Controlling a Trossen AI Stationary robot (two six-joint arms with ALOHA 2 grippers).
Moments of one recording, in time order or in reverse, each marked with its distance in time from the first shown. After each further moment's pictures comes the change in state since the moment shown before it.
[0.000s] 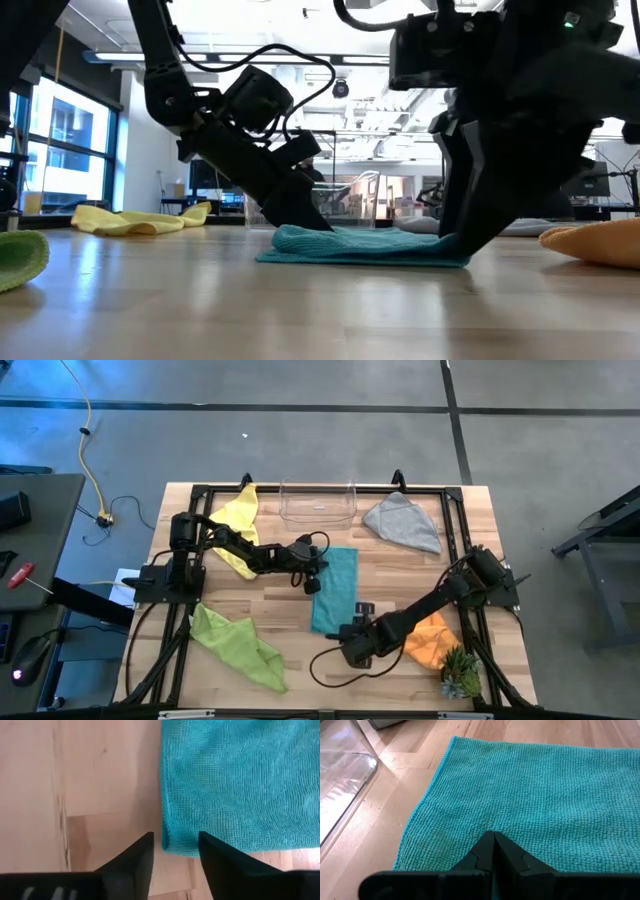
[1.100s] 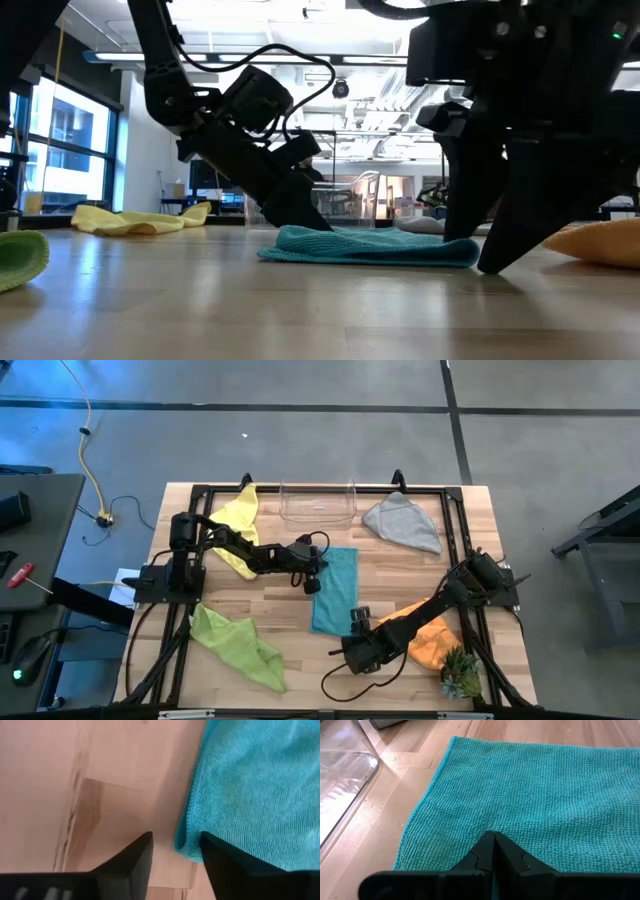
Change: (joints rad) left arm 0.000 0.000 0.000 0.000 -0.002 0.000; right arm 0.034 0.037 -0.005 0.016 0.042 -0.283
